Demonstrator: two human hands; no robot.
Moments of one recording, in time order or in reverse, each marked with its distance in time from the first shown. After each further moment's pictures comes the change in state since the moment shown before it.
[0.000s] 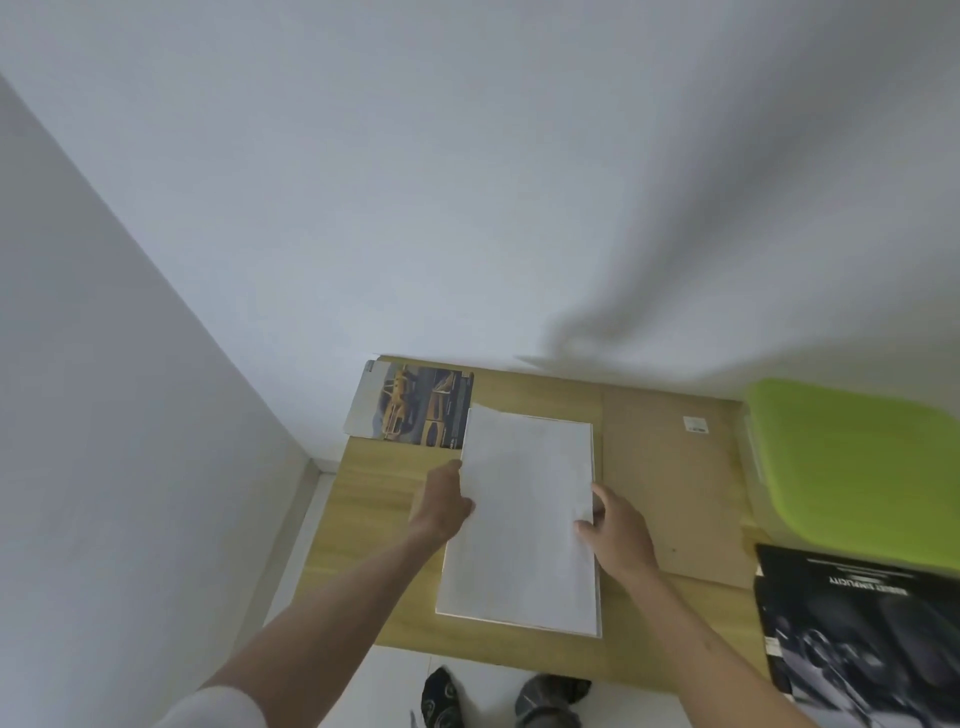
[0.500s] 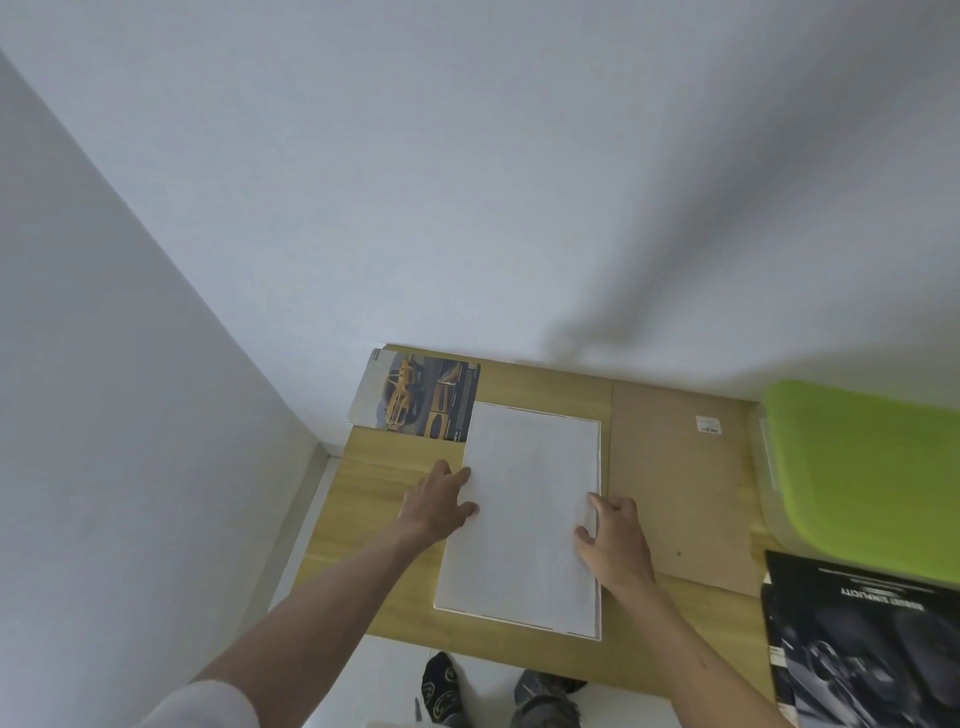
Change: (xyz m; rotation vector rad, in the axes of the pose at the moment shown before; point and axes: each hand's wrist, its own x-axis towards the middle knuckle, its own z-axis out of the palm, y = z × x) left_hand 0.010 -0.021 0.006 0.406 -0.105 0.128; right_hand 0.003 0.007 0.012 -0.215 -0.012 -0.033
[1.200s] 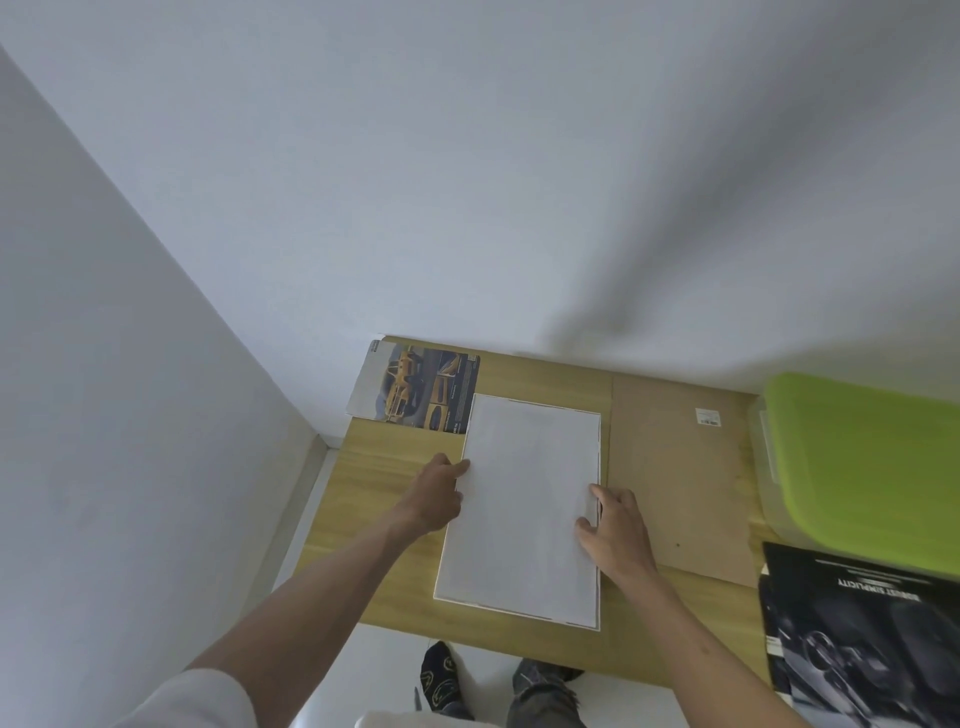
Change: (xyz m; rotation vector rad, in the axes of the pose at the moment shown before) left_hand 0.007 -0.012 0.008 -0.216 -0.026 0.044; right_hand 0.003 0.002 -0.002 0.063 -0.011 0.003
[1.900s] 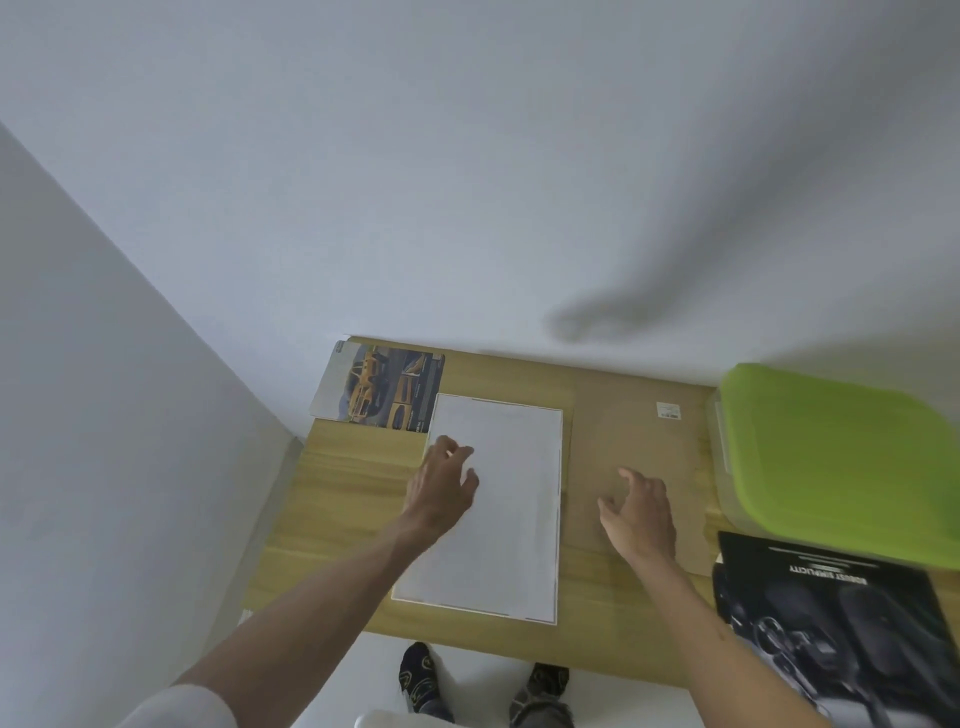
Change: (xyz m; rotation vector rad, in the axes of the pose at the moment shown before) left_hand -0.009 0.075 0.019 0.046 0.330 0.080; right_hand 0.006 0.046 -0.052 0.021 0.171 0.158
